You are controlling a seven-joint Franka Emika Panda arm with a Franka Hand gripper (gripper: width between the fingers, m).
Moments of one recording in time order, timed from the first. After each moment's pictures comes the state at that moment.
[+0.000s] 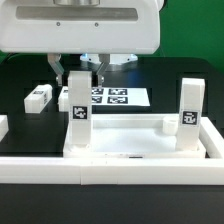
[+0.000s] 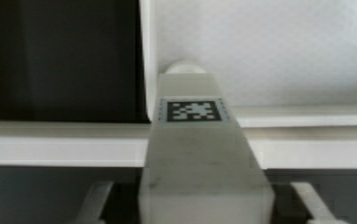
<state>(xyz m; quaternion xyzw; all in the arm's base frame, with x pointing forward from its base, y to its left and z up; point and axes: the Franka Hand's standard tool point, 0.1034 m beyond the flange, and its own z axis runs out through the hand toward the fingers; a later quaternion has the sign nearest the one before) 0.635 -0.064 0.128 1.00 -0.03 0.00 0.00</state>
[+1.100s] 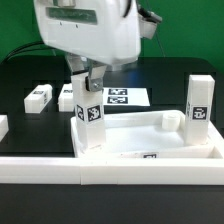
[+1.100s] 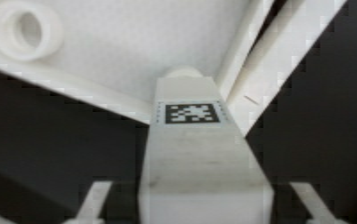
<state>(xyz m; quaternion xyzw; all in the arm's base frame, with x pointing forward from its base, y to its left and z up) 0.634 -0.054 0.126 0.83 -0.56 0.00 -0.04</state>
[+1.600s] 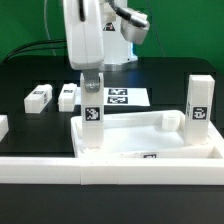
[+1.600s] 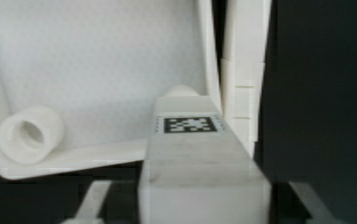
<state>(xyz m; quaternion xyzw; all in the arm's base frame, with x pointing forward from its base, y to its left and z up) 0.635 -0.047 0.126 0.71 -0.71 -0.01 -0.05</state>
